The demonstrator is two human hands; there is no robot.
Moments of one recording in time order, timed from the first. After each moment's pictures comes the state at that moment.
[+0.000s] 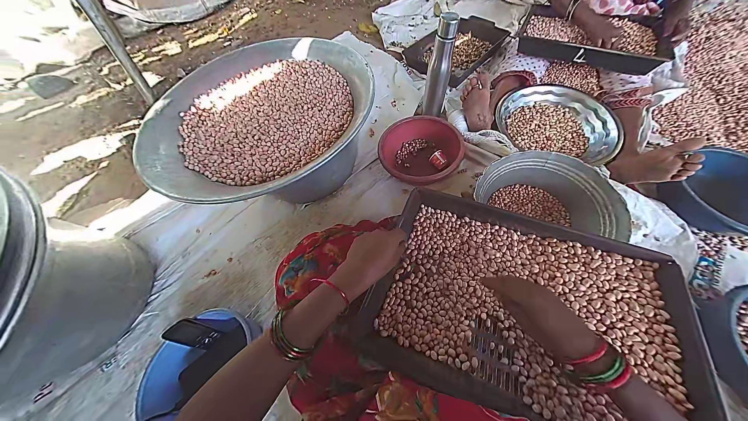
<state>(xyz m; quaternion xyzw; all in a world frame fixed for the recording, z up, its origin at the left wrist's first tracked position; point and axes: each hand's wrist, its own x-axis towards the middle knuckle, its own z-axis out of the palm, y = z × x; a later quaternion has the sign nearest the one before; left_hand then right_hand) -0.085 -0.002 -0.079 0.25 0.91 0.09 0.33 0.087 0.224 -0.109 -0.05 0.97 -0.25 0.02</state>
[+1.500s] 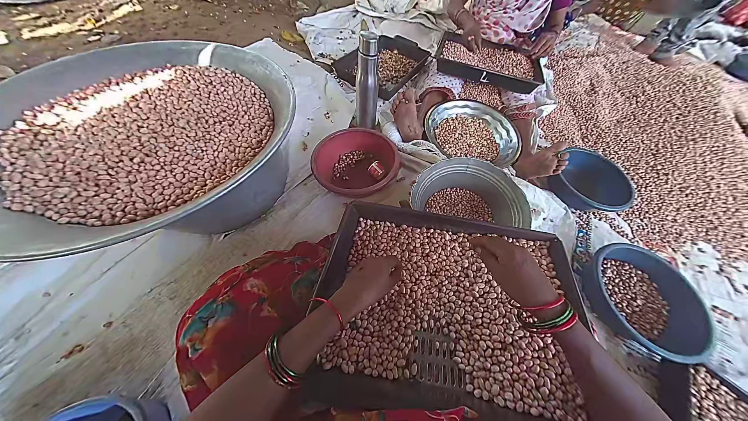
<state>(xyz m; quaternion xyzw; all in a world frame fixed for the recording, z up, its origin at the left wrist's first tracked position) -0.064 0.072 -0.117 0.34 0.83 0.17 0.42 0.079 0.279 -0.071 0.14 0.96 -0.24 -0.06</state>
